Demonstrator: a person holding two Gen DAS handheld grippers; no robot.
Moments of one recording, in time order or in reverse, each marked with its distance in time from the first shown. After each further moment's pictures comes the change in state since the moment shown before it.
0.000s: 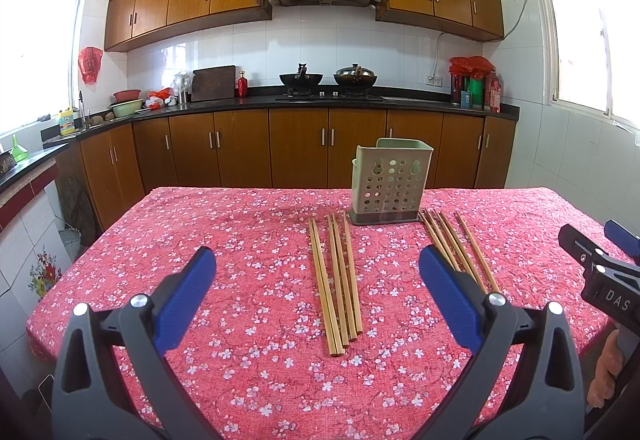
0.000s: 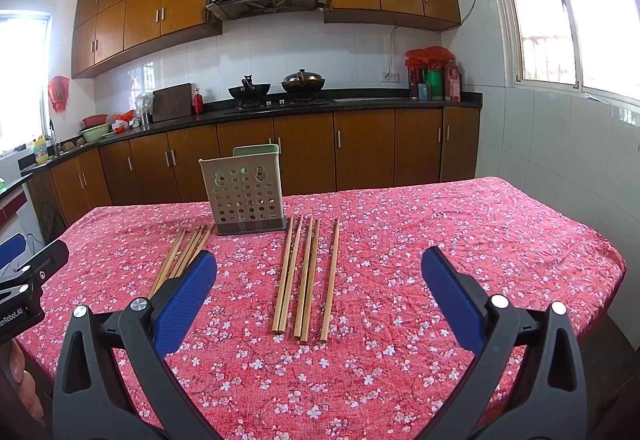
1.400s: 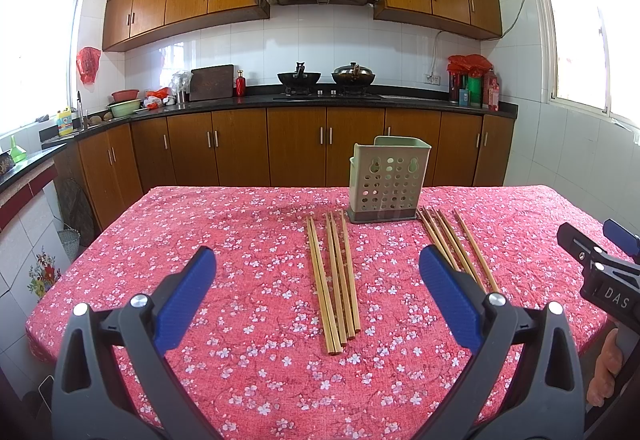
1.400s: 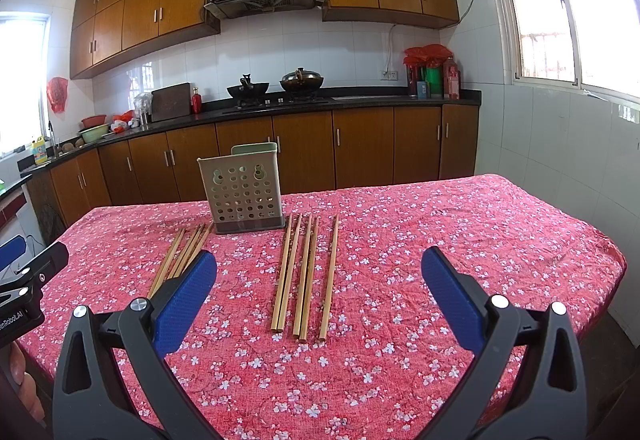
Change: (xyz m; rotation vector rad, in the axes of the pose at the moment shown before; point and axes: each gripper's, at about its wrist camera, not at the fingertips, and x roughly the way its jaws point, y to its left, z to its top) left arm 0.000 0.000 0.000 0.000 0.001 0.000; right arm 0.002 -0.001 -0.002 0.003 0.002 0.001
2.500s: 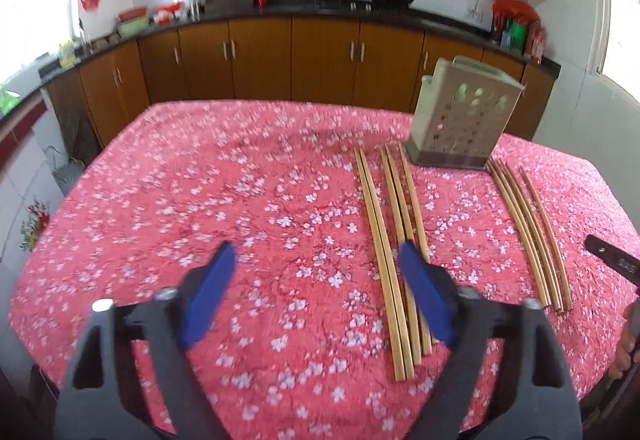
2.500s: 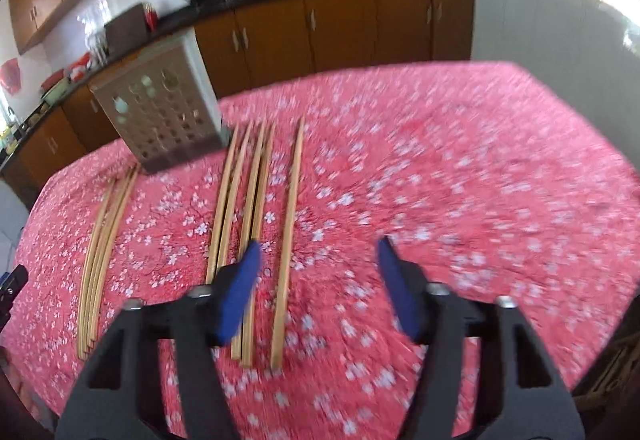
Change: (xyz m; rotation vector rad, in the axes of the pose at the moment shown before) left arm 0.131 0.055 -0.004 -0.091 0.357 0.043; right arm 0.160 -0.039 -0.010 0.110 0.488 -0.024
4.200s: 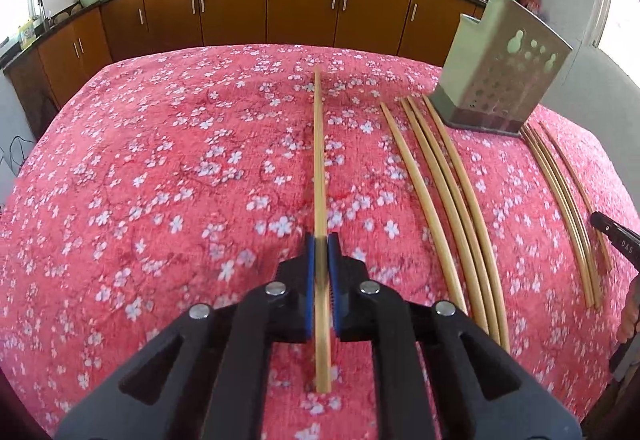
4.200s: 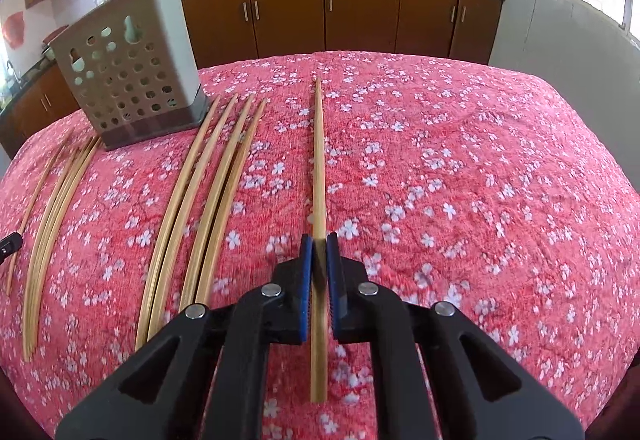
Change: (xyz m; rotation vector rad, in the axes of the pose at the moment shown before) left arm 0.090 0.016 0.010 0.045 0.165 -0.075; right arm 0.054 -0.004 0.011 -0.120 0.029 -0.028
